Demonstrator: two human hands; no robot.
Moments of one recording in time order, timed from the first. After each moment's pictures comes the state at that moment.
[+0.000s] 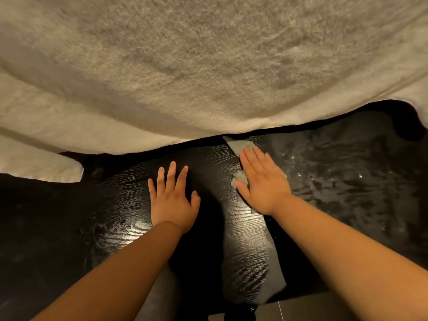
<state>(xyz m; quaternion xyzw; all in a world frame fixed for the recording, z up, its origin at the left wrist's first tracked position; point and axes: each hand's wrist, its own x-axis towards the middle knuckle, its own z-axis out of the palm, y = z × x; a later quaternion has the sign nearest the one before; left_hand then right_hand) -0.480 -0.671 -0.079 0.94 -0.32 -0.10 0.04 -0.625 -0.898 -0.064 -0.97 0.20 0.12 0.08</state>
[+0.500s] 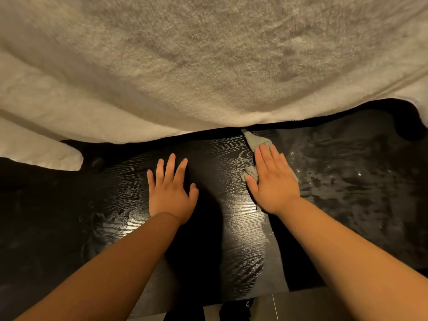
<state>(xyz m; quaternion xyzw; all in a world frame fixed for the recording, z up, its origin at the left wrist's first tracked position) -0.482 -0.670 -0.078 0.94 -0.32 -0.10 0.05 -0.649 -0.901 -0.067 -0.95 0.26 0.11 0.08</state>
